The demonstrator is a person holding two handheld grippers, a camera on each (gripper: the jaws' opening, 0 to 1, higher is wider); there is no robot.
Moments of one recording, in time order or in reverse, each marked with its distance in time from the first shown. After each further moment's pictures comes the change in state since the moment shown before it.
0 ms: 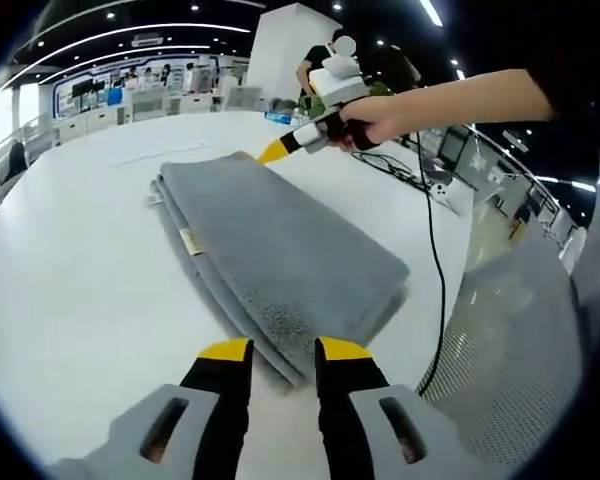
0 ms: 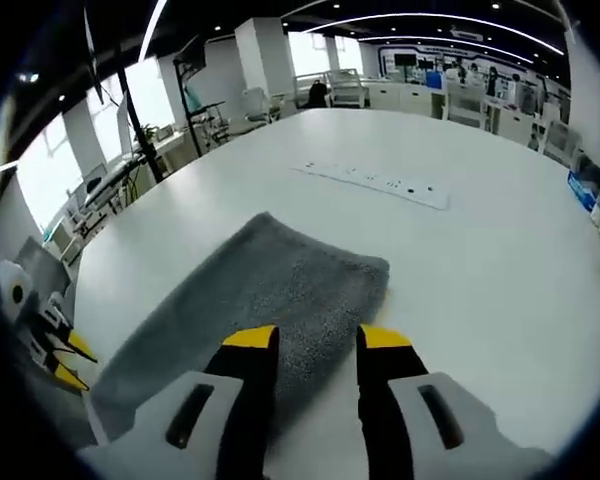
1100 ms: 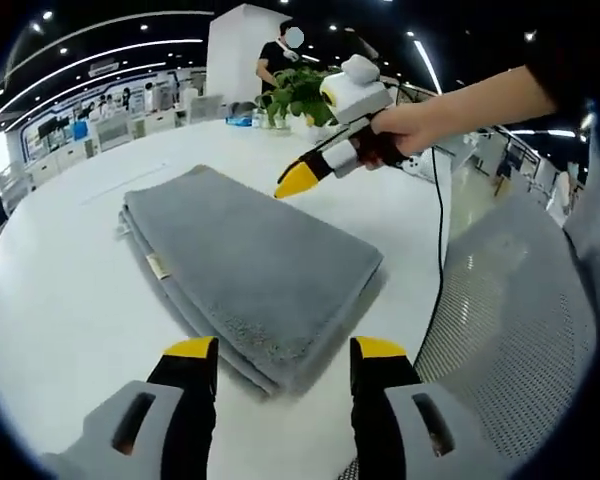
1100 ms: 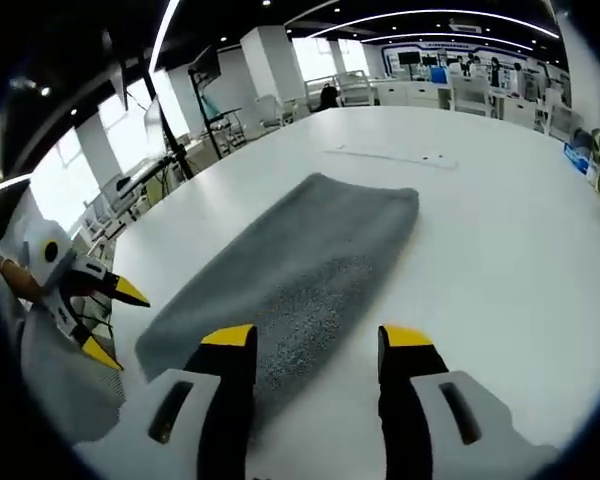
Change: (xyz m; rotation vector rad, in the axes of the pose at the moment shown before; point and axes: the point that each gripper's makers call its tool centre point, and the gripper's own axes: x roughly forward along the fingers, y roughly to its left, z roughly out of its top) left arm 0.004 -0.024 0.001 0.163 0.025 -0.066; right arm -0.059 0.063 -0.070 0.042 -0.014 0.083
